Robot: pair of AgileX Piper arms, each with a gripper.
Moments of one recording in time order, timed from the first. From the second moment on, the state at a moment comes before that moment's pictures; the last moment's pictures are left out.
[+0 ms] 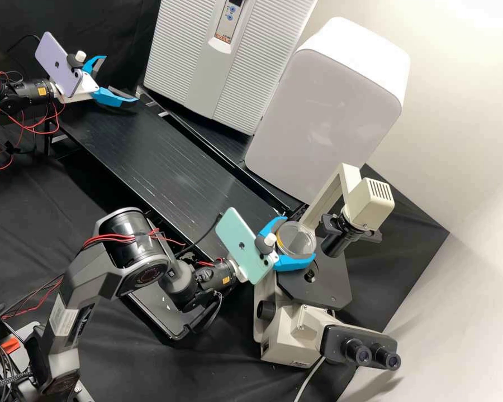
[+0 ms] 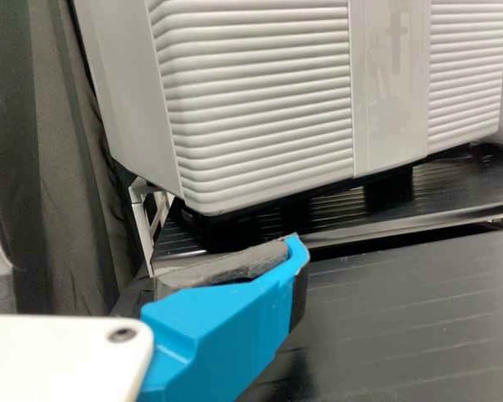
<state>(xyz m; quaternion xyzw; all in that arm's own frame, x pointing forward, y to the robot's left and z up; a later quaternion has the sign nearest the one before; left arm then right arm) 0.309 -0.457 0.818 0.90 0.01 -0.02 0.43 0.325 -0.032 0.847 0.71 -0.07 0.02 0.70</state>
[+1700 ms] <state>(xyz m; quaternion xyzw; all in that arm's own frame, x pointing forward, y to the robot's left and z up) 0.309 -0.457 0.818 0.90 0.01 -0.02 0.43 0.316 -0.053 0.871 0.70 -0.08 0.01 0.71</state>
